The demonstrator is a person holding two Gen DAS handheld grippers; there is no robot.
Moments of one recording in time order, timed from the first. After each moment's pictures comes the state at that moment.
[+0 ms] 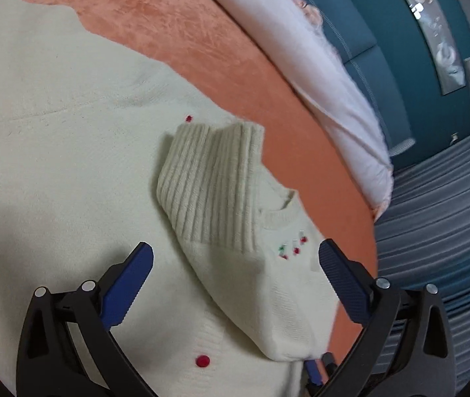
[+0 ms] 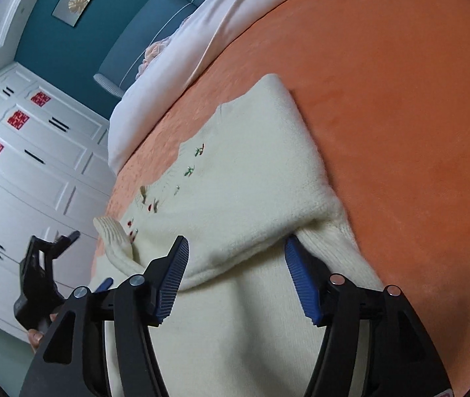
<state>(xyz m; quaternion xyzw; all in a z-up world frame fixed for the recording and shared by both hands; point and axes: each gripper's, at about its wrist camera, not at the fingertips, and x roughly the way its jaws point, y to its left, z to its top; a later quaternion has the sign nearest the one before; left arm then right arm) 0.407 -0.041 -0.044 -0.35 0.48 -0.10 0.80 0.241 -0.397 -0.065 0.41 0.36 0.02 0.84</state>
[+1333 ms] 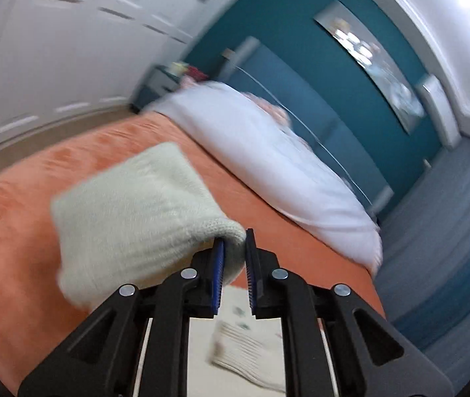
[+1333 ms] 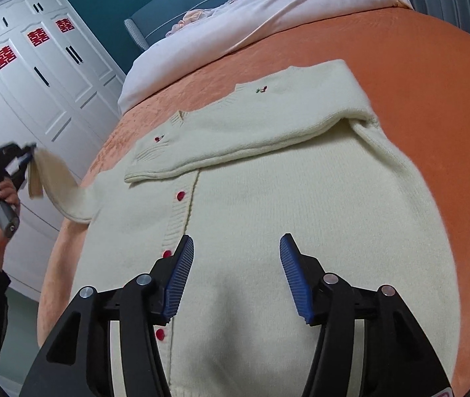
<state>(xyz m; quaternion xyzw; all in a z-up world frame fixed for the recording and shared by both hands) 0.378 0.118 0.117 -0.30 0.28 -0.16 0.90 0.140 -0.271 -0.012 0.25 0.40 0.01 0.88</state>
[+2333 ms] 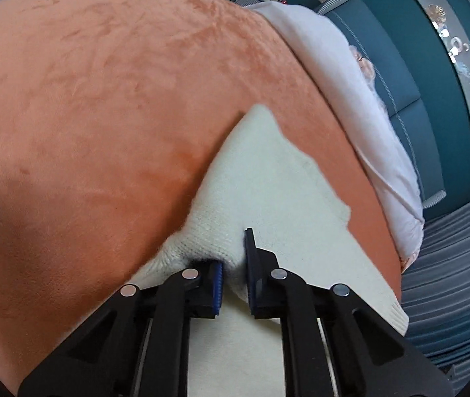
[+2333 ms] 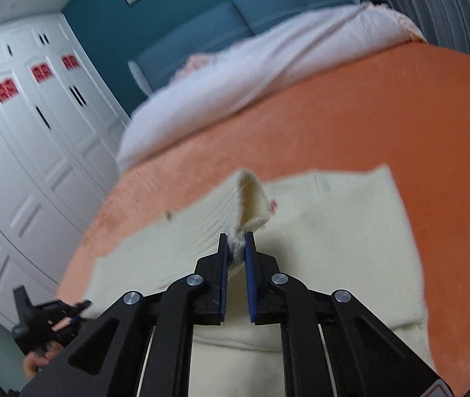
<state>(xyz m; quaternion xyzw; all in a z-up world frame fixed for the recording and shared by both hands) 0.370 0.113 -0.081 -0.39 0.42 0.00 0.82 0.293 -0.320 -0.019 0.25 0.36 -0.01 0.90</state>
